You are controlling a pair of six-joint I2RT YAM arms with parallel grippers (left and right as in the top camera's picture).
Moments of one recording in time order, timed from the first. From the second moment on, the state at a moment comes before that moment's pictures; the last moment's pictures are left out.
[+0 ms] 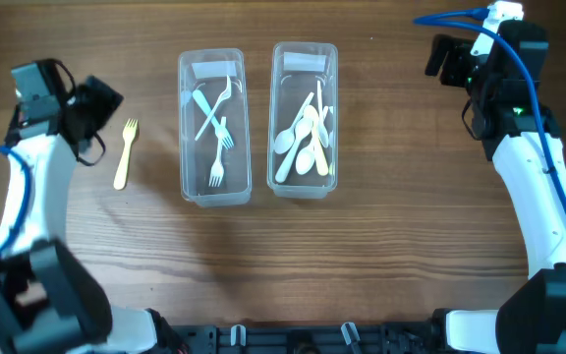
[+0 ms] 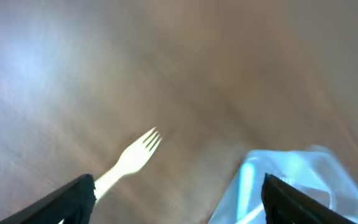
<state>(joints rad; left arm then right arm) 0.30 1.63 1.20 -0.46 0.13 -0.58 -0.06 1.54 1.22 -0.21 0.01 0.08</state>
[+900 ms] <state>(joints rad) 0.23 1.97 1.20 -0.40 0.12 0.31 -0.06 1.54 1.22 -0.21 0.01 0.08</state>
